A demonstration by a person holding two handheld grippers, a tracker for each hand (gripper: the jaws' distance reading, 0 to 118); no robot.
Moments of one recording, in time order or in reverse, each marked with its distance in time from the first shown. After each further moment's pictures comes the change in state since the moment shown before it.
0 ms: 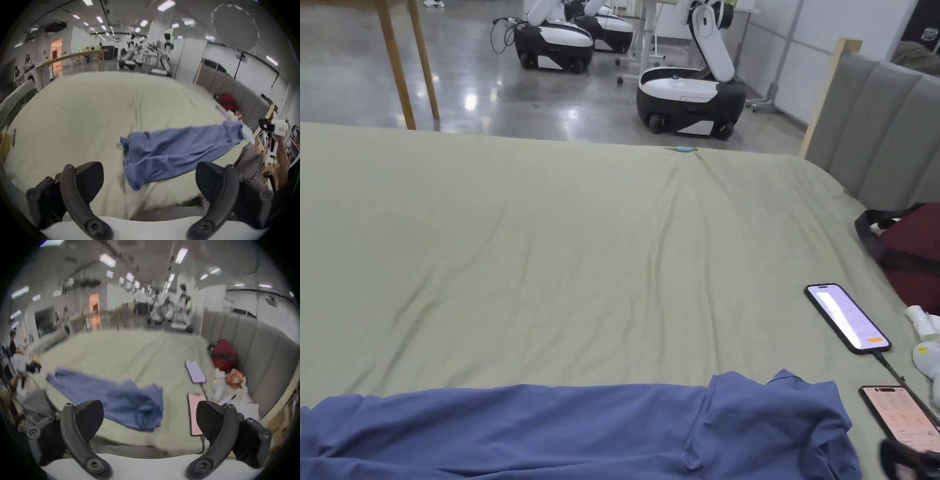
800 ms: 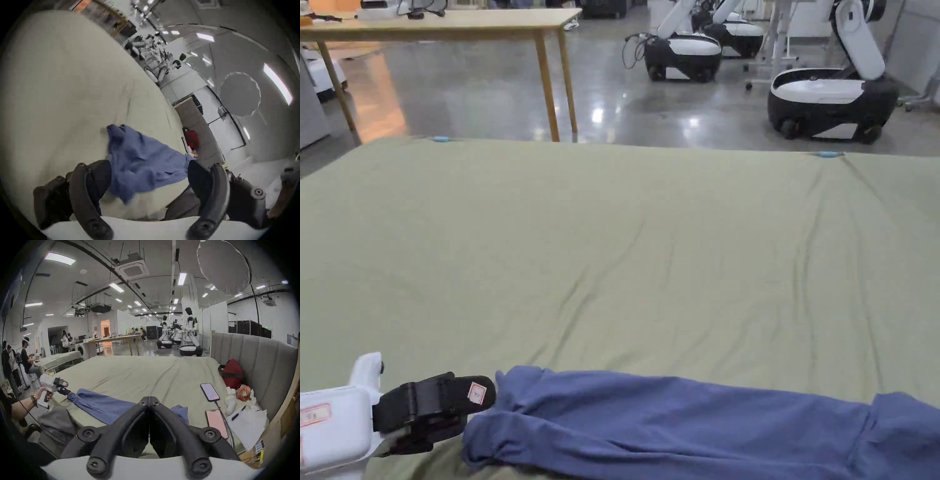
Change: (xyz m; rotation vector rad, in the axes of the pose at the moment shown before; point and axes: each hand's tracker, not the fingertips) left arm -0.106 -0.022 -0.083 -0.079 -0.465 0.636; right arm -0.061 0.010 0.026 0.142 0.106 0.005
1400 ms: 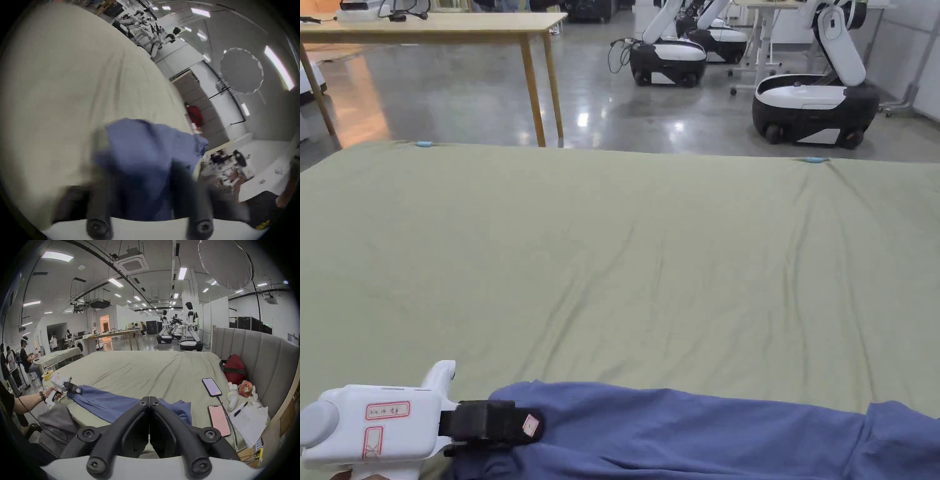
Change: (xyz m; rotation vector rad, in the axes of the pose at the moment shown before) left arm 0.002 0.009 -0.070 -0.231 0.042 -0.169; right arm -0.014 0.002 -0.012 -0.051 -0.001 -0.005
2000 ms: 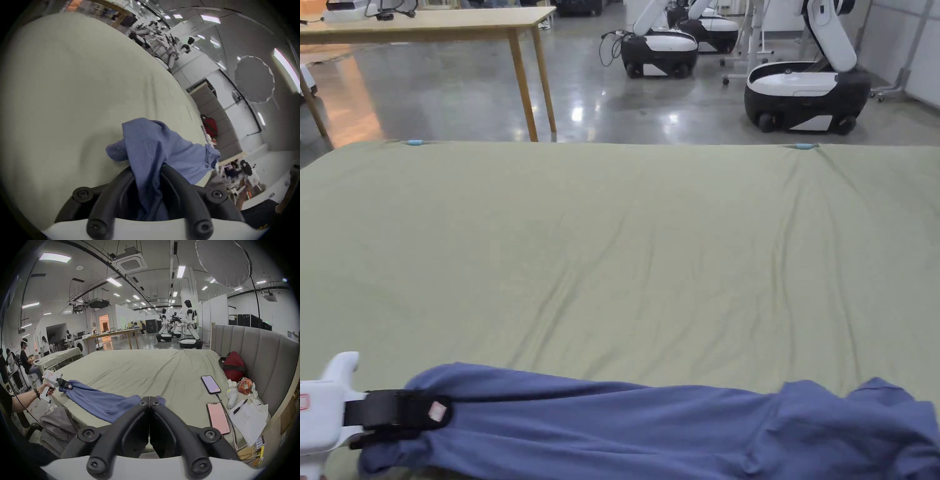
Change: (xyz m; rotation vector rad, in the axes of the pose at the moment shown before) left arm -0.024 -0.001 0.092 0.130 0.185 0.061; right arm 0.007 -0.001 0.004 -0.012 0.002 -0.018
